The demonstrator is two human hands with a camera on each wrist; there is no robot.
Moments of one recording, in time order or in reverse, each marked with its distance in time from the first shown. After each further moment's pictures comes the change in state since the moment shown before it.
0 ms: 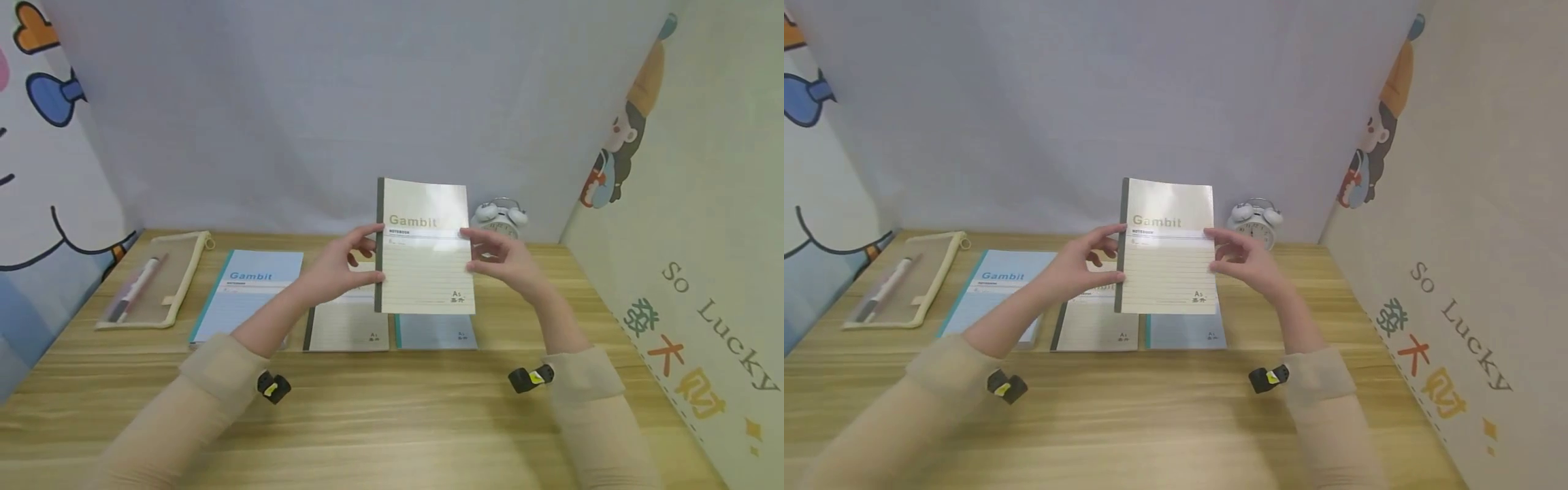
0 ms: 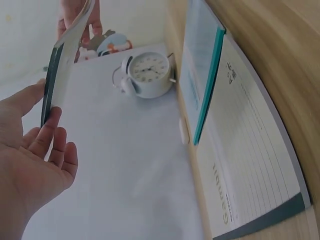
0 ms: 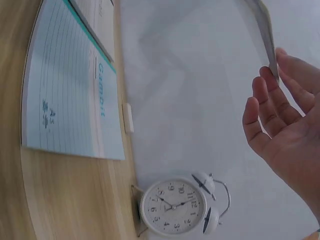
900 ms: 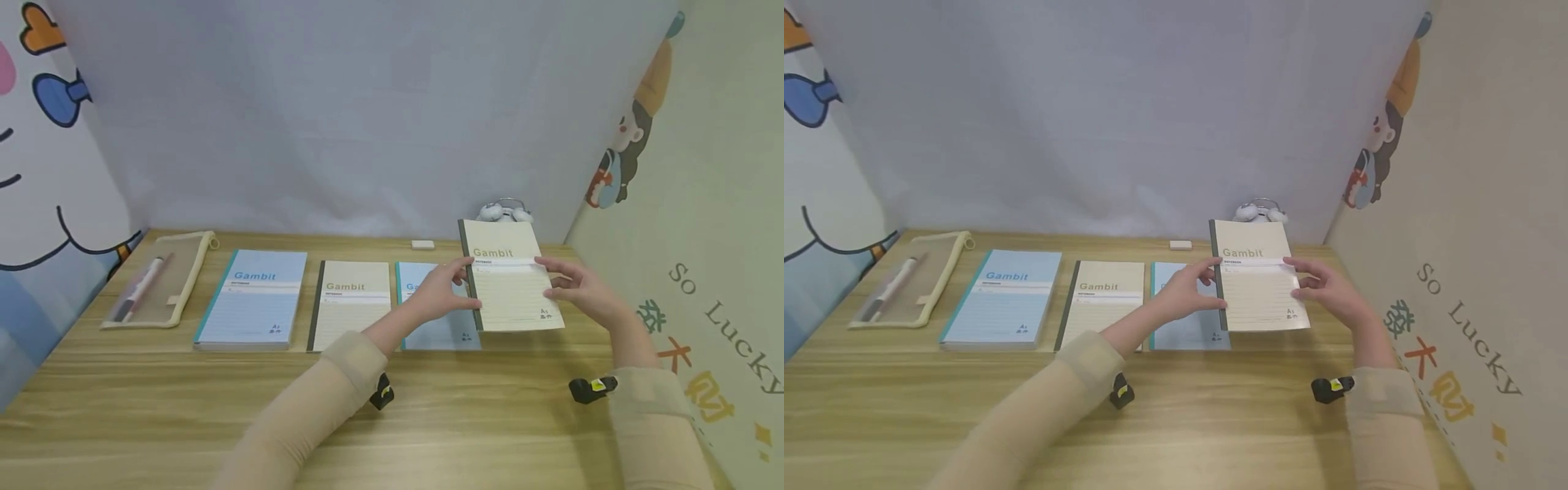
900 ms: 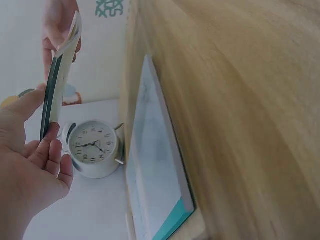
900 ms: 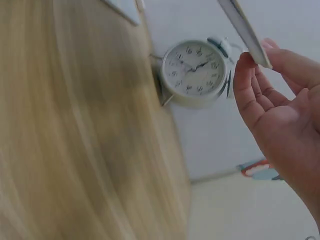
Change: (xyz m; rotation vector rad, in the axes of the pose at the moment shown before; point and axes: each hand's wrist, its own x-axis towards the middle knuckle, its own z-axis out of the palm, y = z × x) left_hand 0.068 0.017 0.143 -0.035 -0.122 -0.080; right_hand -0.070 0.066 -0.088 -0.093 -0.016 0.240
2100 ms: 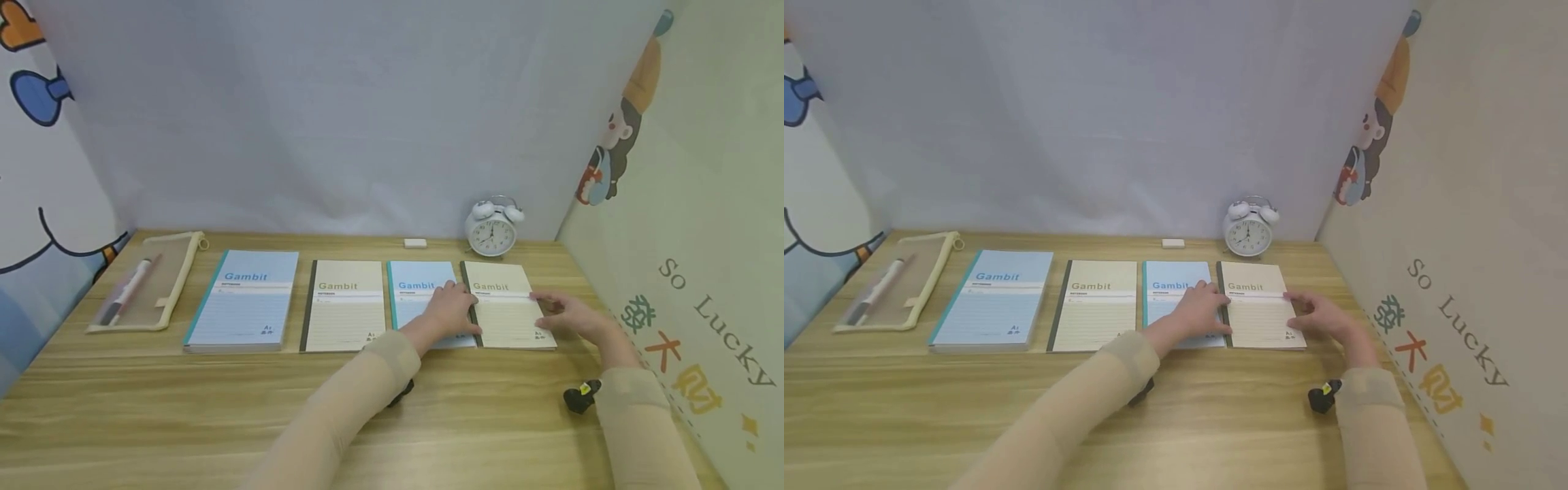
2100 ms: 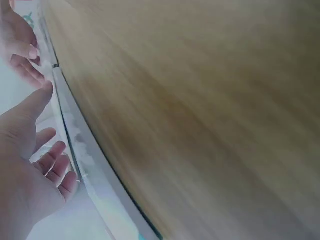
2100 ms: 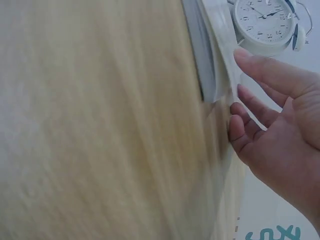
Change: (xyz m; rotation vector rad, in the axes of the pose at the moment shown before) left_hand 0.014 -0.008 0.055 0.673 -0.158 -0.015; right_hand -0.006 0.072 0.001 -0.159 -0.122 0.213
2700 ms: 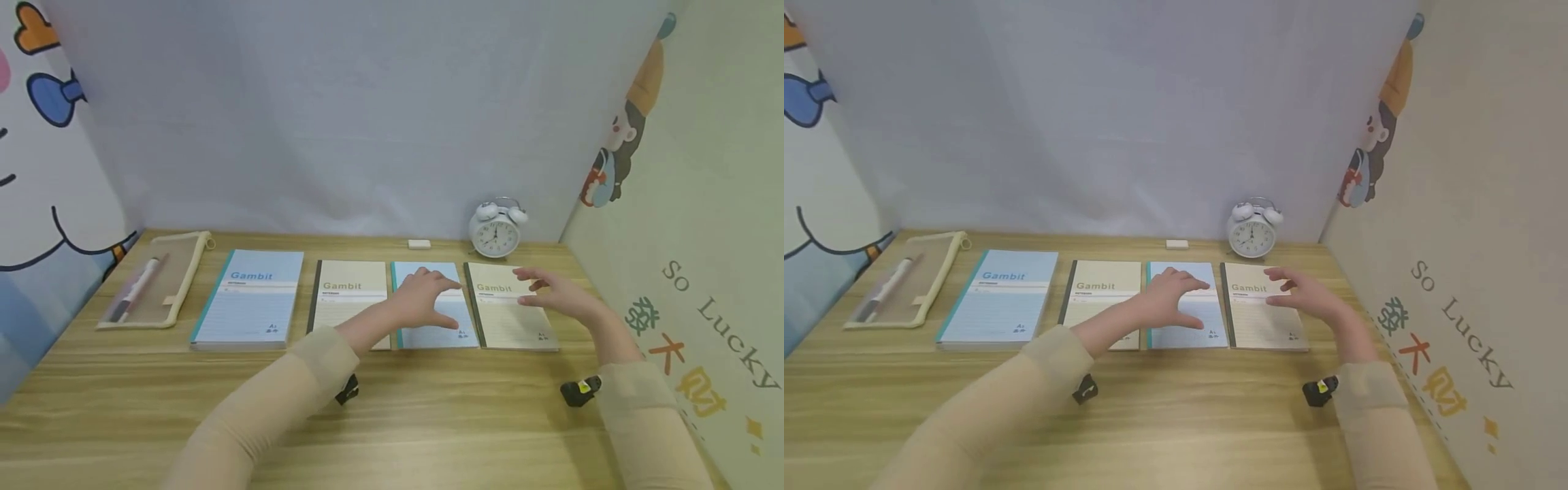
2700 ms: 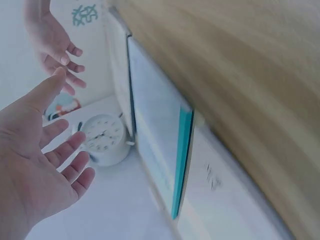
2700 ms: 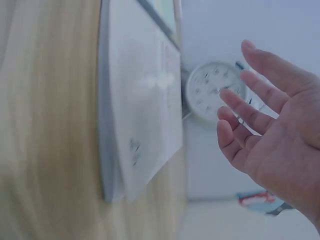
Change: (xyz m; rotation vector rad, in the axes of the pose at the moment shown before) left_hand -0.053 -0.041 -0.057 -0.064 0.036 0.131; right_hand 0.006 -0.077 0.003 -0.197 0.047 -0.129
